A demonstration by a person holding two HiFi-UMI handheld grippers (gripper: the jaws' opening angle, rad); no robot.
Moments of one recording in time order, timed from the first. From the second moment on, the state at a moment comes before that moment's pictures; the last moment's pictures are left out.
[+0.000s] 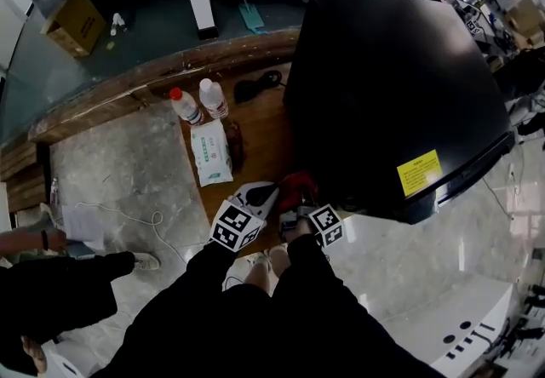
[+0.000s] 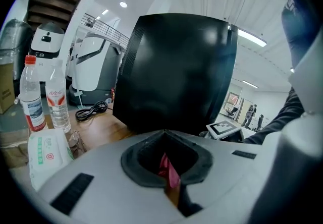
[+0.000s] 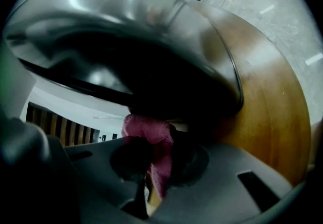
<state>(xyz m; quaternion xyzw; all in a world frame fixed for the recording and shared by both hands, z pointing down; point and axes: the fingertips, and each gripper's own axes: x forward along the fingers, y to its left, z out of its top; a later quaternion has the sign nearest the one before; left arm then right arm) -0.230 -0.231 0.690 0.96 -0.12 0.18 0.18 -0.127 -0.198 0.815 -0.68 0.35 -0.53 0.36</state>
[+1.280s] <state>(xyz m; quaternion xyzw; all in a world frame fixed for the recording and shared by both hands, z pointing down) -0.271 -0.148 0.421 1.00 -0.07 0.03 0.07 -0.207 -0.120 0.409 -0.62 0.78 -0.08 0.05</state>
